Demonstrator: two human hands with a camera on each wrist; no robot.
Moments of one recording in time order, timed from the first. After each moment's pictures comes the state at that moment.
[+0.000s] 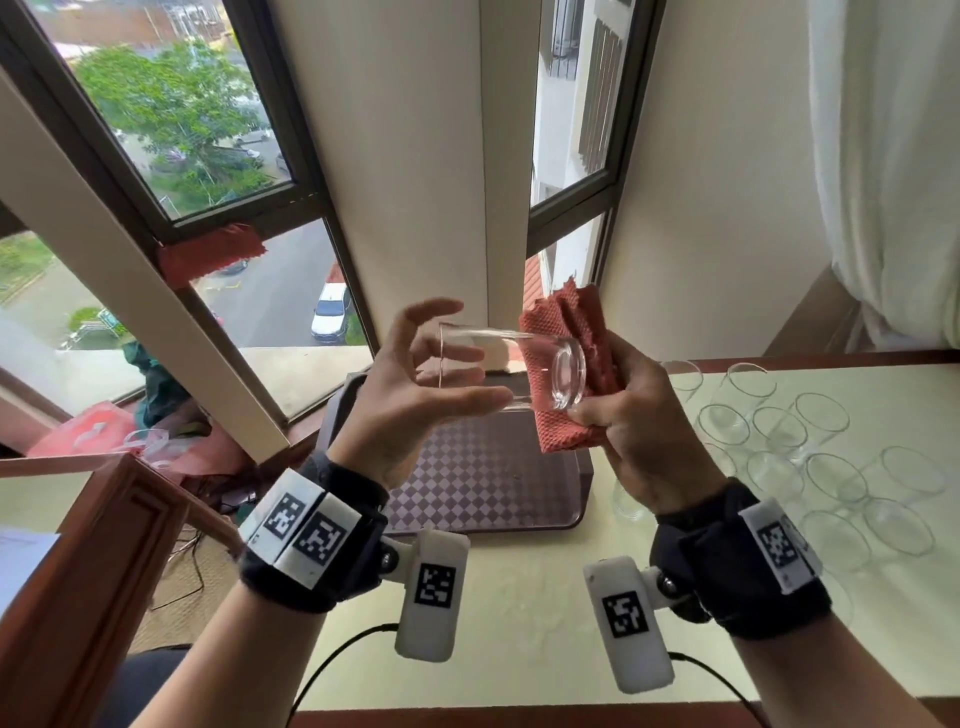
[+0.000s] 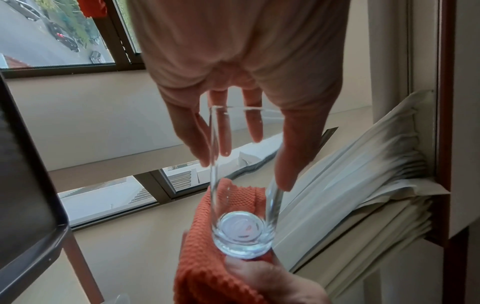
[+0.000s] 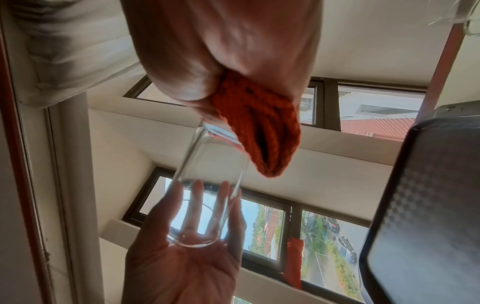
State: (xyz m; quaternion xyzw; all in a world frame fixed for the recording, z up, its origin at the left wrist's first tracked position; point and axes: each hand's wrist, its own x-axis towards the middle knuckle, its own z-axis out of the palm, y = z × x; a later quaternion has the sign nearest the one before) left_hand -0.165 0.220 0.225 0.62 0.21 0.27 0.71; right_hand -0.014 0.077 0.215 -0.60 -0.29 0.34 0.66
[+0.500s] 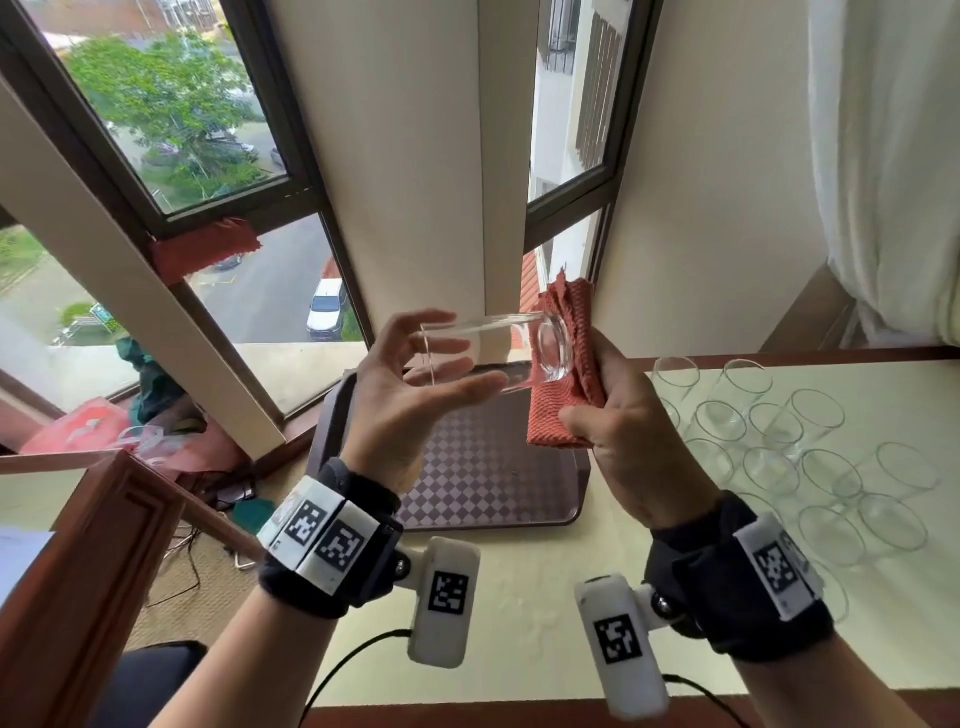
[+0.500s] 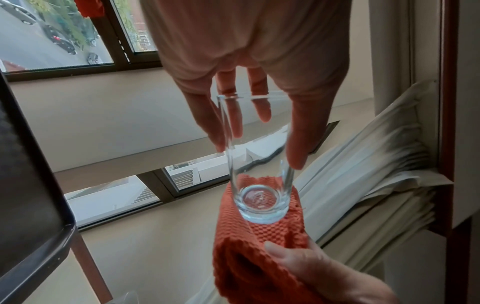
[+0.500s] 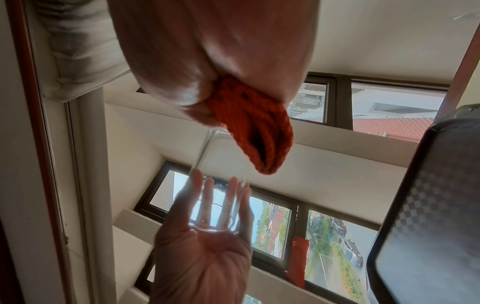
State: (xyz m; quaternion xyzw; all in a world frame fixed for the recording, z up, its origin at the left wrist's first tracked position) left_hand -0.163 0.212 0.218 0.62 0.24 0.34 0.66; right_hand -0.031 0.071 0.215 -0.61 -0.35 0.33 0.63
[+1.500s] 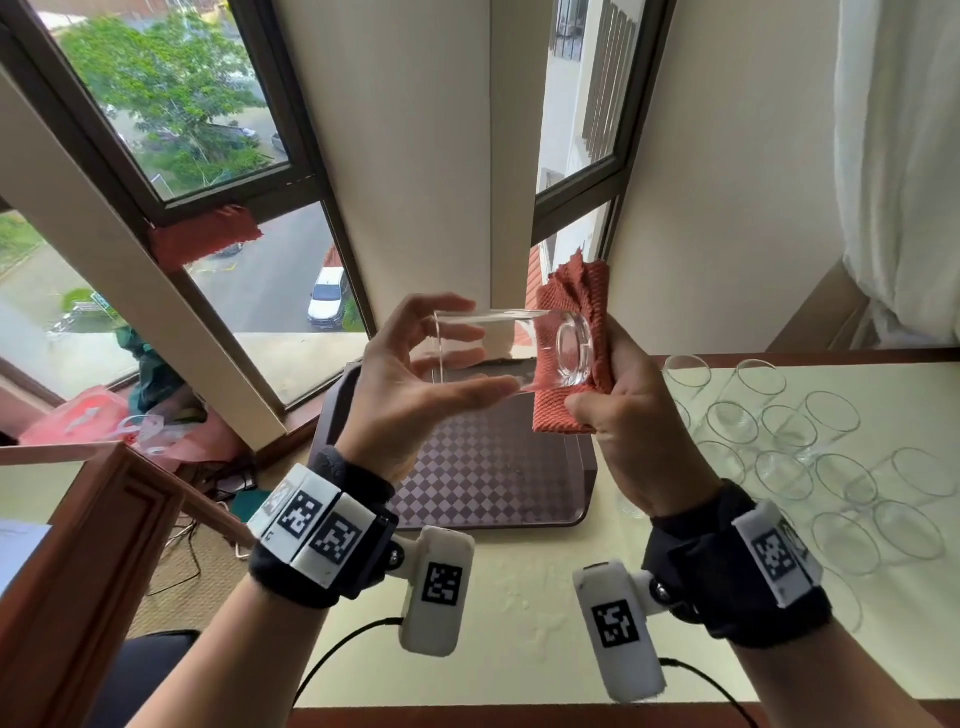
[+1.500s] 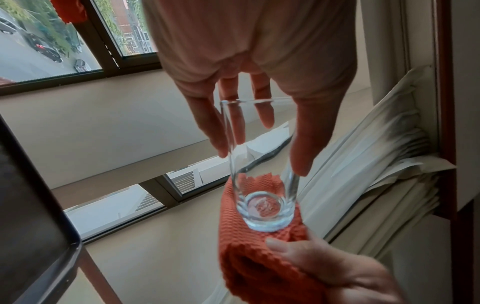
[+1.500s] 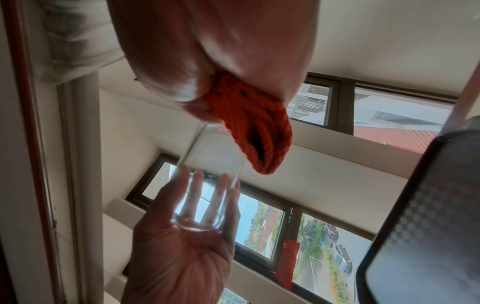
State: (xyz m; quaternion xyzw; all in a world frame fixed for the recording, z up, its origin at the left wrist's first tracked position) left_hand -0.161 0.227 0.222 0.67 0.20 0.34 0.63; right_hand -0.025 0.089 0.216 -0.62 -0.36 0.30 0.63
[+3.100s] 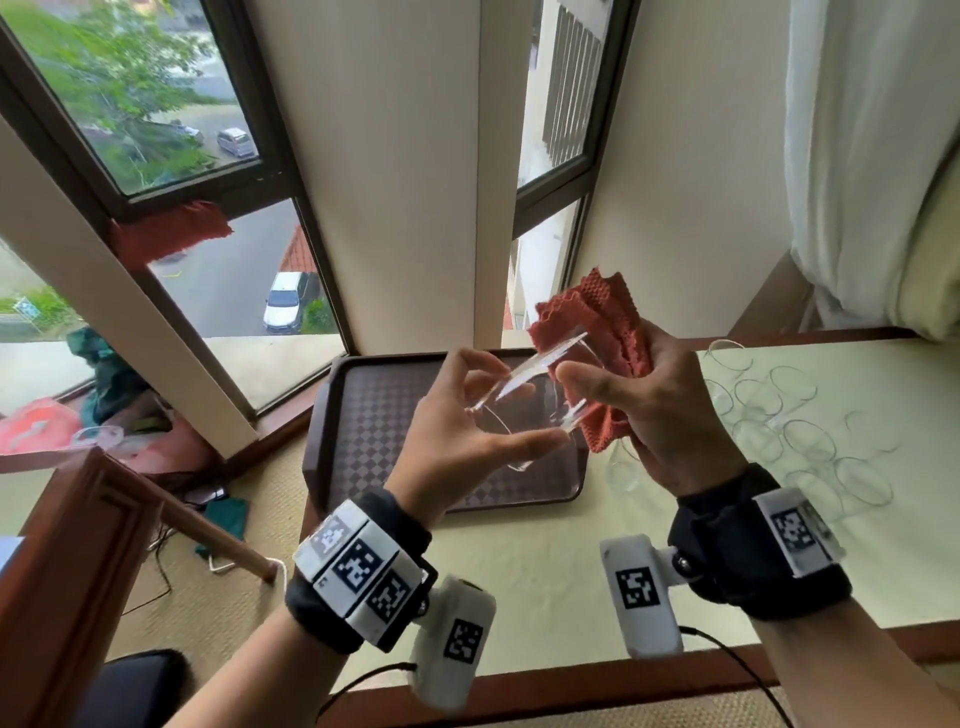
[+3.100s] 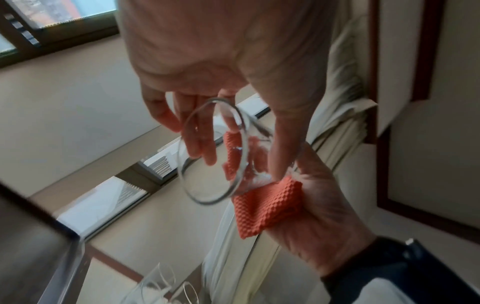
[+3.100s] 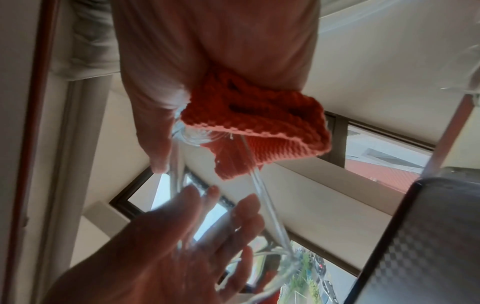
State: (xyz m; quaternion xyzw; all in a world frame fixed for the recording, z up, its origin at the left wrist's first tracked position) left_hand -0.191 0.194 0.194 0.72 0.21 0.22 0.63; right_hand -0.049 0.071 0.222 -0.61 -0.33 0.26 0.67
